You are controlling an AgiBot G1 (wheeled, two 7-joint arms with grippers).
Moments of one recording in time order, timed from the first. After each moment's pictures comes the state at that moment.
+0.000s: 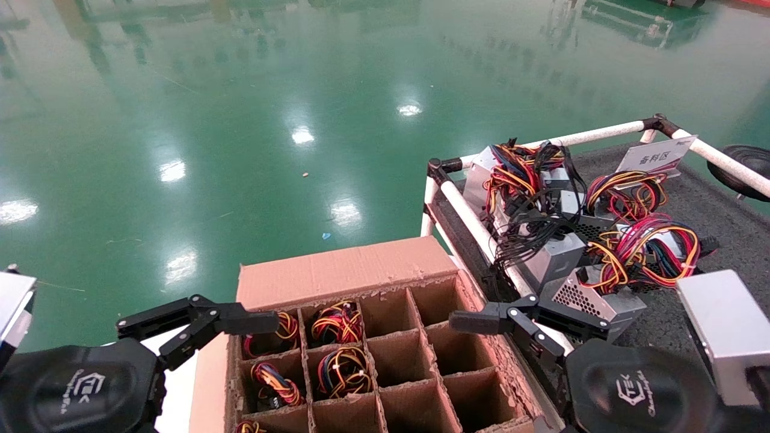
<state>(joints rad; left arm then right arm) -1.10 0.57 0.37 -1.26 0.66 1.46 -0.13 1.07 -0.61 -0.28 1.28 -0.73 -1.50 0.19</state>
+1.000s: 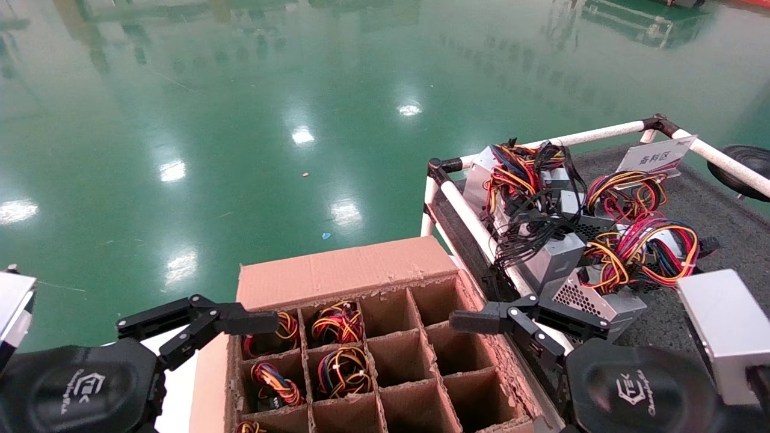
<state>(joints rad) -1.10 0.57 0.37 -1.26 0.66 1.46 -0.13 1.08 -0.61 -0.28 1.28 -0.73 -1.50 0.19</state>
